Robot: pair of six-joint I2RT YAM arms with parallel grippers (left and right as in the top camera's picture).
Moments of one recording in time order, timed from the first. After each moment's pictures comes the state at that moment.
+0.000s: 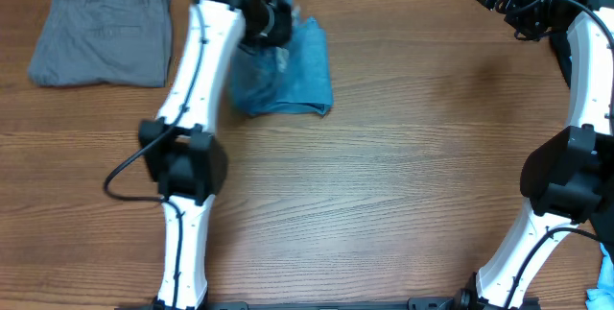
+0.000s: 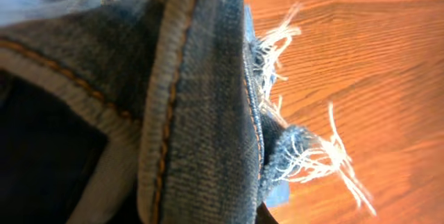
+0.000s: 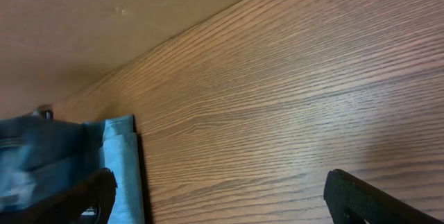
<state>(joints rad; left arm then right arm) -0.25 2.41 2.49 -1.25 0.28 -0.19 -0.27 2.19 2.21 -1.01 -0.51 0.23</state>
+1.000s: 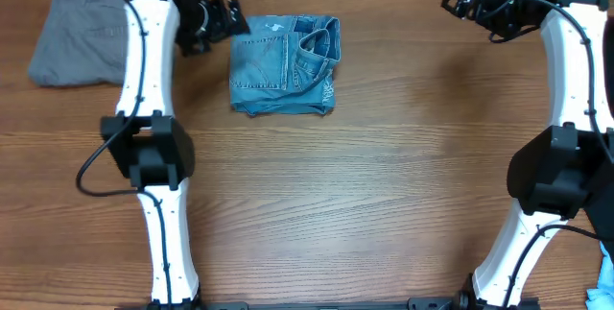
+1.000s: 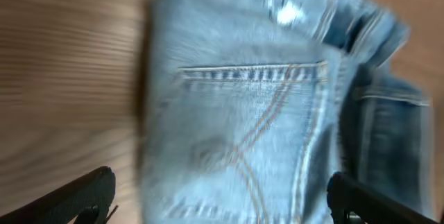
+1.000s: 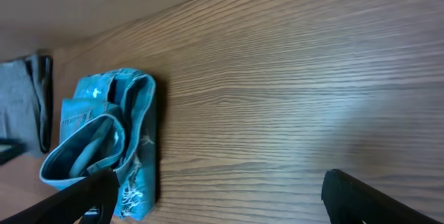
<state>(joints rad) -0.02 2.53 2.60 -1.37 0.40 -0.27 -0.17 2.19 2.21 -1.06 -0.51 0.12</state>
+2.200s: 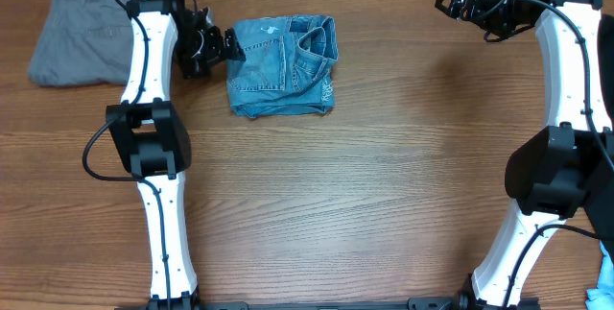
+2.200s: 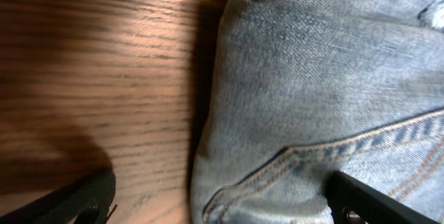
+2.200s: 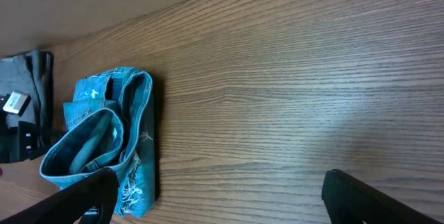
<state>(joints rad) 0.06 2.70 2.57 -1.31 0.45 -0.15 -0.15 2.19 2.21 -1.06 -0.51 0.11</state>
